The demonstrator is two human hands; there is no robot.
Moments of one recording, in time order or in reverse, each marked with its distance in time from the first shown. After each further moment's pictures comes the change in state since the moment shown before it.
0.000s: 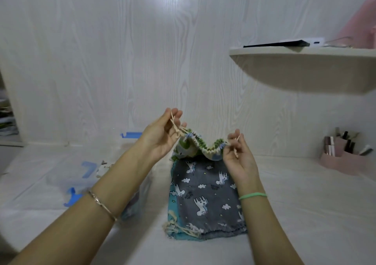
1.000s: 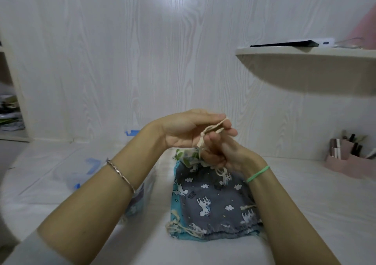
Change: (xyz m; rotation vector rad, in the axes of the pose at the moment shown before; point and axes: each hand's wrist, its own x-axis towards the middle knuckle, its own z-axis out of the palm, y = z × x) left_hand -0.020 0.008 0.046 0.601 -0.752 -0.424; right_hand -0.028 0.029 0.060 -1.455 -0.391 0.411
